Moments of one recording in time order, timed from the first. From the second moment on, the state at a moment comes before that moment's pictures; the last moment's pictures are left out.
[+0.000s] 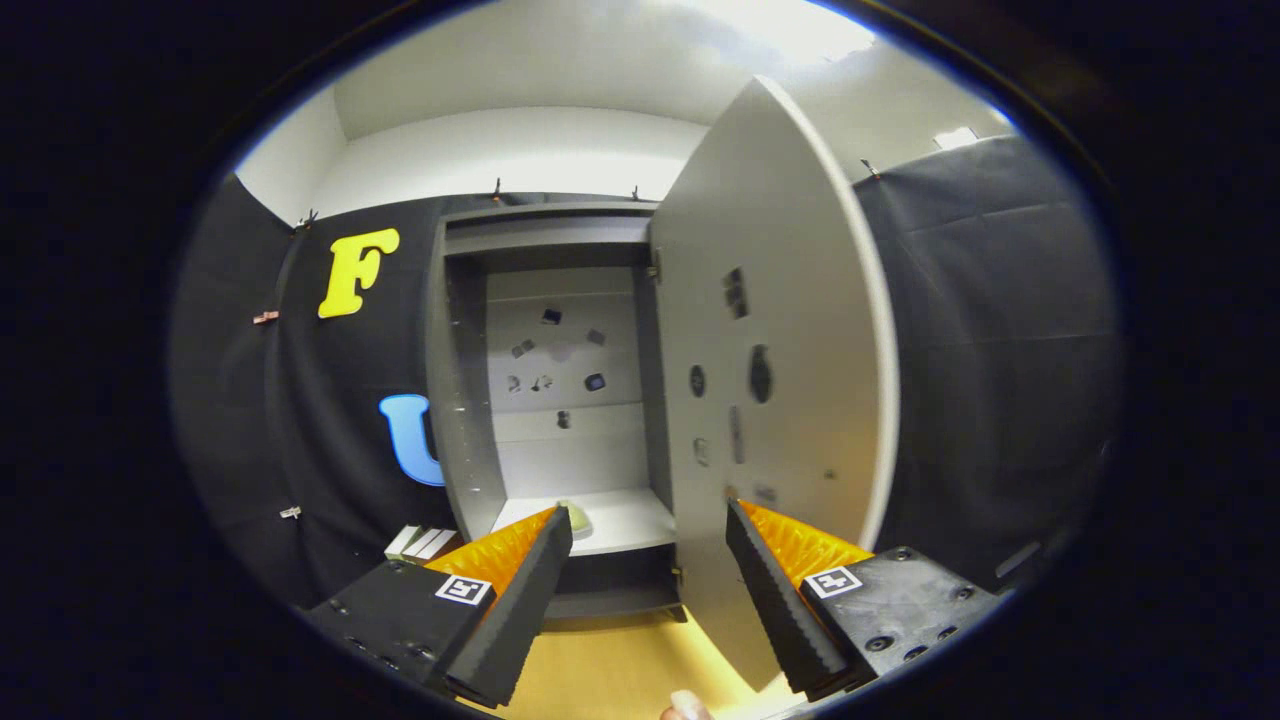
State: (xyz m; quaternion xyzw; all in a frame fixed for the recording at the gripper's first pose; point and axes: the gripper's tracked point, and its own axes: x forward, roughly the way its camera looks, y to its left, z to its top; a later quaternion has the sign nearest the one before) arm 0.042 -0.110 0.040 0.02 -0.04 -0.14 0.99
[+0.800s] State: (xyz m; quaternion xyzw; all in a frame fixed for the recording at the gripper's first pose) arm 0.010 -0.272 0.028 0.03 -0.03 -0.09 0.99
